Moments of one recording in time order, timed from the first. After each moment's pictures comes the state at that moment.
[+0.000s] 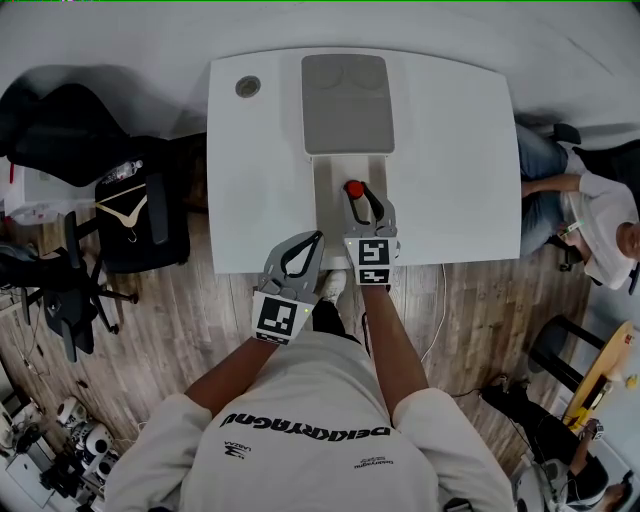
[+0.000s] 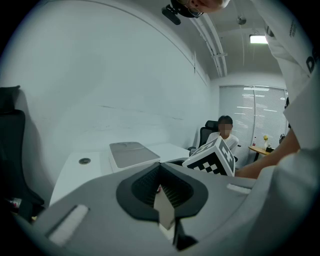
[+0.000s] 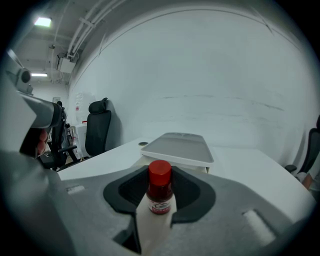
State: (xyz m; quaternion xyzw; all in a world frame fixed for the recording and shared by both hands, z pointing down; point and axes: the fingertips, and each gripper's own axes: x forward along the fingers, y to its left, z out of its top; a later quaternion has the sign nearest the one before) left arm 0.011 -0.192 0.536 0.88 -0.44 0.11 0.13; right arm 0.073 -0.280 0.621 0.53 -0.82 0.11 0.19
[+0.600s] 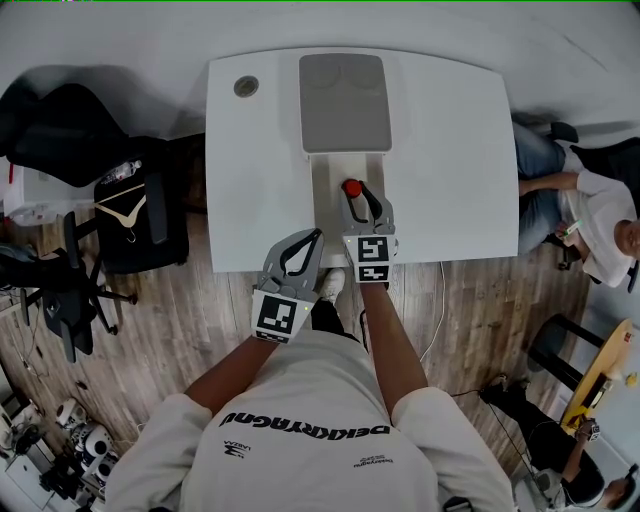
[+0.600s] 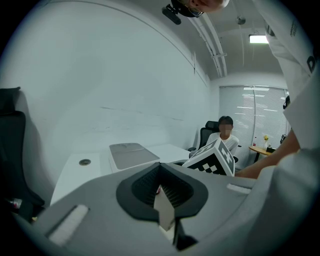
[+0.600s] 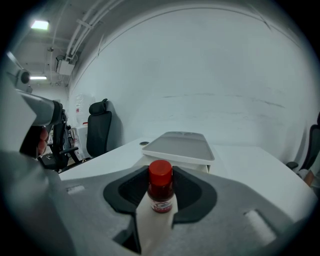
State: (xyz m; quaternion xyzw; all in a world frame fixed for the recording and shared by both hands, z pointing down) left arm 0.013 -0.192 0.531 0.88 -0.44 0.10 0.12; right arm 0.073 -0.279 0.621 0.52 -0.82 0.12 0.19
